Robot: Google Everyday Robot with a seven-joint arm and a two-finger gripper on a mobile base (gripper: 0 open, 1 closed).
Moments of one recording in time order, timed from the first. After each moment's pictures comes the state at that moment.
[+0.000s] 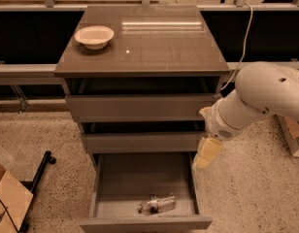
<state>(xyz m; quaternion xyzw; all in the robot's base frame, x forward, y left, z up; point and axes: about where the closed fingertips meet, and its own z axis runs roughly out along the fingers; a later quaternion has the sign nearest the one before) 0.500 -0.155 0.735 -0.60 0.78 0.07 0.19</state>
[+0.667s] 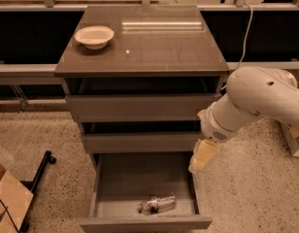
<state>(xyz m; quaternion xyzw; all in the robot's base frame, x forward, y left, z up) 0.502 -0.154 0.724 -0.59 0.79 0.06 0.18</state>
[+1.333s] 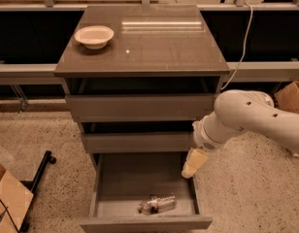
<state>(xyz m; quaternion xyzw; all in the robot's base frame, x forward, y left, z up) 0.524 -0.149 0.651 -0.57 0.80 0.06 0.18</state>
